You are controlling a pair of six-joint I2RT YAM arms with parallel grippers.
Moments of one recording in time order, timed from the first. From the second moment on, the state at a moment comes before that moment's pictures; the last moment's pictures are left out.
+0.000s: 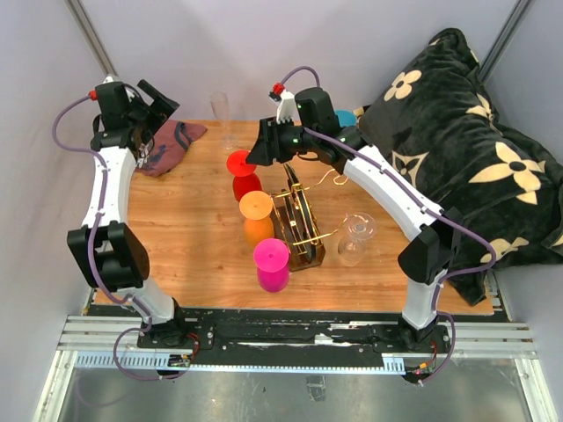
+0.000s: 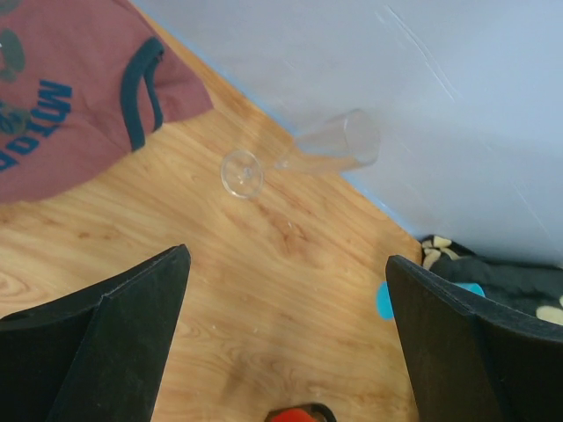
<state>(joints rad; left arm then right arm) 0.19 1.67 1.65 -0.38 0.16 -0.70 0.68 1.86 1.96 -0.54 -0.49 0.38</state>
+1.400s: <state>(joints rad) 0.19 1.37 1.44 -0.34 0.26 -0.72 0.59 1.80 1.77 -0.32 -0.60 0.54</state>
